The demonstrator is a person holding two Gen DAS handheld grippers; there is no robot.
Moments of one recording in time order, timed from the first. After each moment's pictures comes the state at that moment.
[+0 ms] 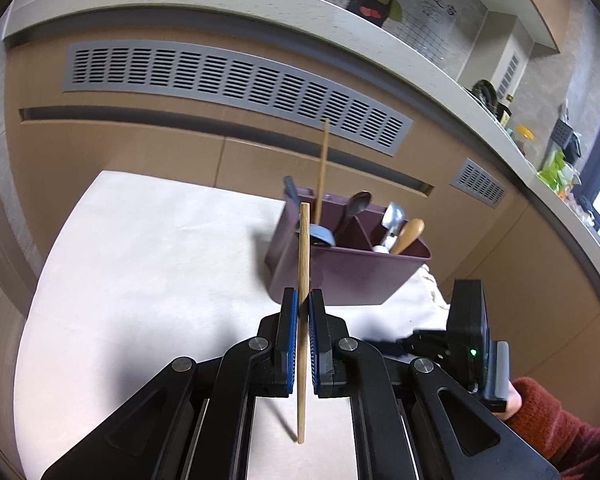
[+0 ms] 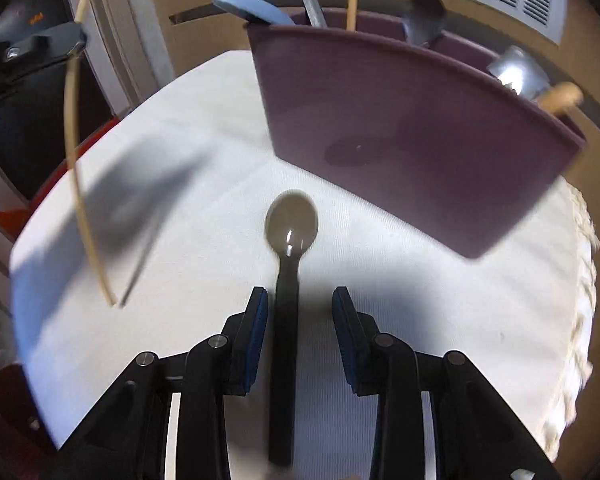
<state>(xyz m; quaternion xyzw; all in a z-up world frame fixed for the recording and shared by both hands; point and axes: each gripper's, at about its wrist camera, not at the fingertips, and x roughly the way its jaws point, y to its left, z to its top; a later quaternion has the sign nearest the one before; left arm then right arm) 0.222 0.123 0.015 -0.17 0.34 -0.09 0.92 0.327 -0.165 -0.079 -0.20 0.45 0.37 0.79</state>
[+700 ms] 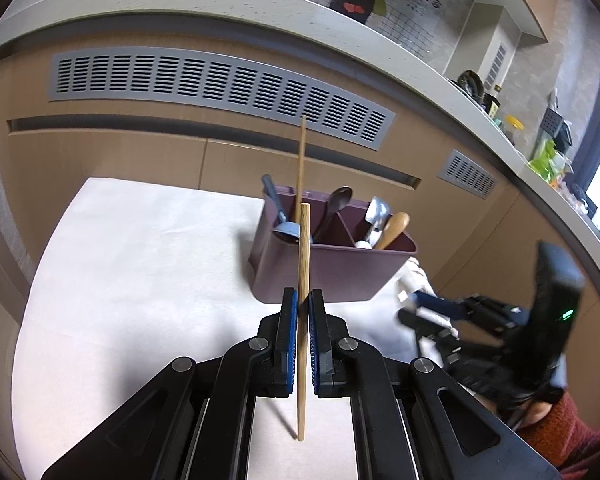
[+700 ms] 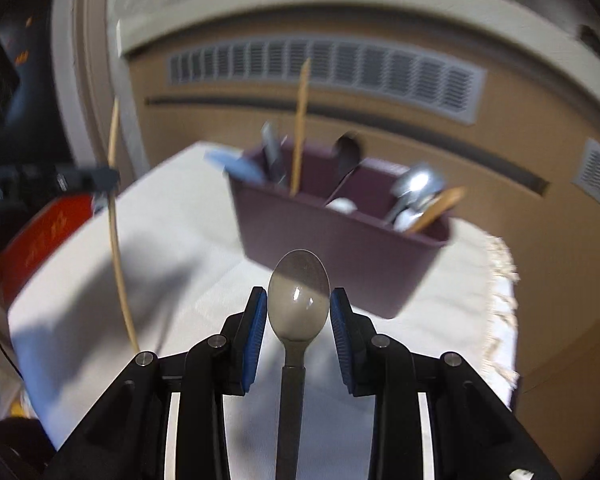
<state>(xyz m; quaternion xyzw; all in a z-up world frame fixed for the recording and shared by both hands) 0.222 0.105 0.022 -0.15 0.34 -0.12 0.92 0.292 -0.203 0.006 -0.14 0.34 0.31 0.88</state>
